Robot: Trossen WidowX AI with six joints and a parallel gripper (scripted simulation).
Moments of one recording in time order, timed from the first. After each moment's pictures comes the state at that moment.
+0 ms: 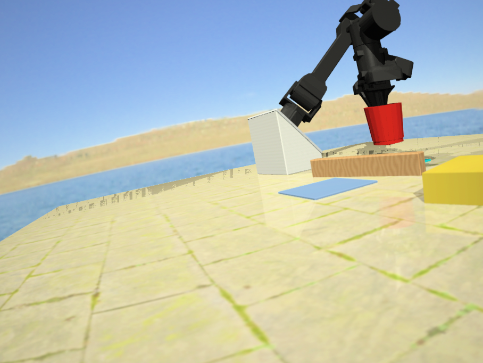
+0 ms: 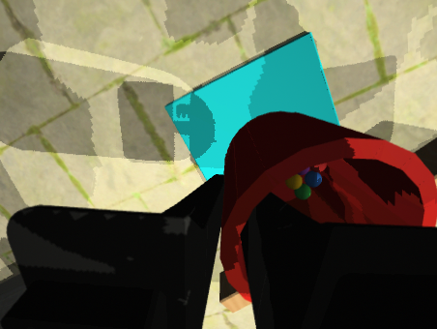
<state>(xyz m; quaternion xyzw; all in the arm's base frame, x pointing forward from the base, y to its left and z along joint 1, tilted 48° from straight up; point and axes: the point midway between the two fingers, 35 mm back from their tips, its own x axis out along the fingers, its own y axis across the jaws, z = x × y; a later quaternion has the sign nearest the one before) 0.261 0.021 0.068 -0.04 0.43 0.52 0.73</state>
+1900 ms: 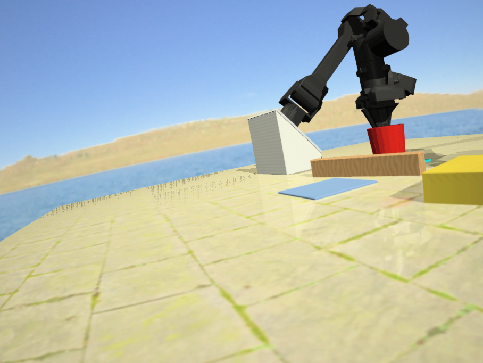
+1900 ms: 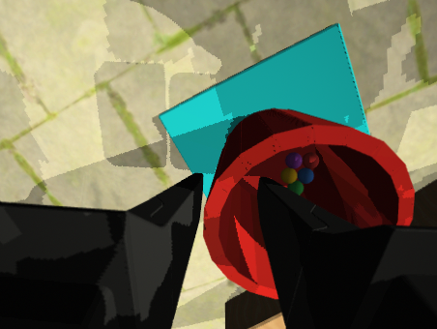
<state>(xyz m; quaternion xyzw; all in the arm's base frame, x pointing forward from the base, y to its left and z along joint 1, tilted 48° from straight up) 0.261 0.047 0.046 -0.04 0.43 0.52 0.73</state>
